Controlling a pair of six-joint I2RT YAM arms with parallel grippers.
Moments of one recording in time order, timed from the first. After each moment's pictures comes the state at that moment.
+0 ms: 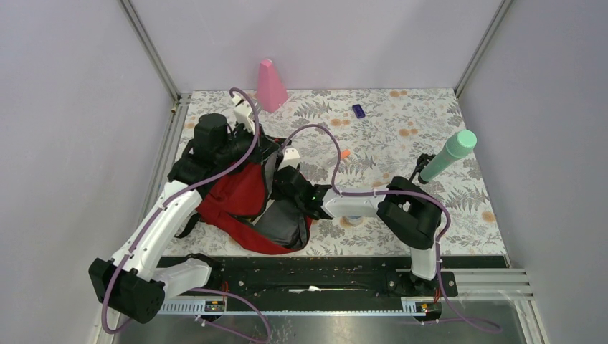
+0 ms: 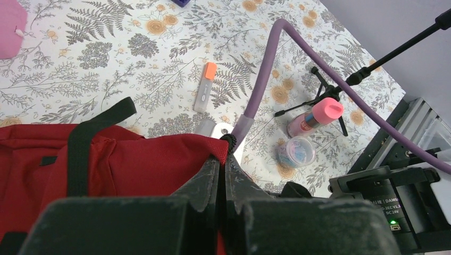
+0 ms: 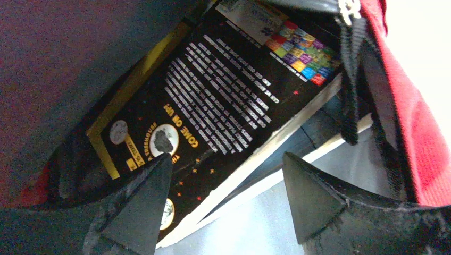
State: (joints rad) left arm -0.39 1.11 1.10 -0.33 0.45 -0.17; right arm 1.07 1.93 1.18 0.26 0.34 0.67
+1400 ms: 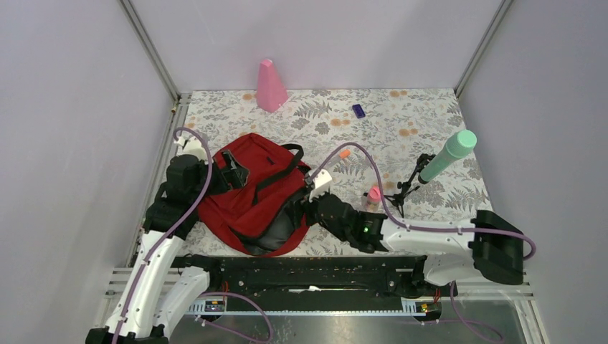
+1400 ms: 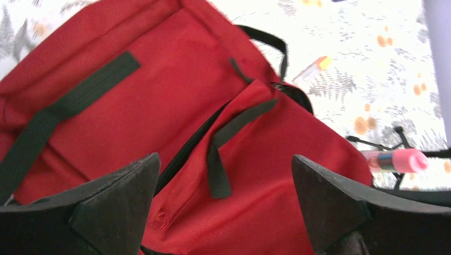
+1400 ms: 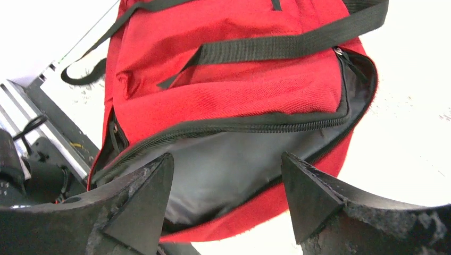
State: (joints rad) left arm -0.22 0.73 0.86 -0.61 0.09 -0.42; right arm 1.21 1.36 0.75 0.27 0.43 0.41
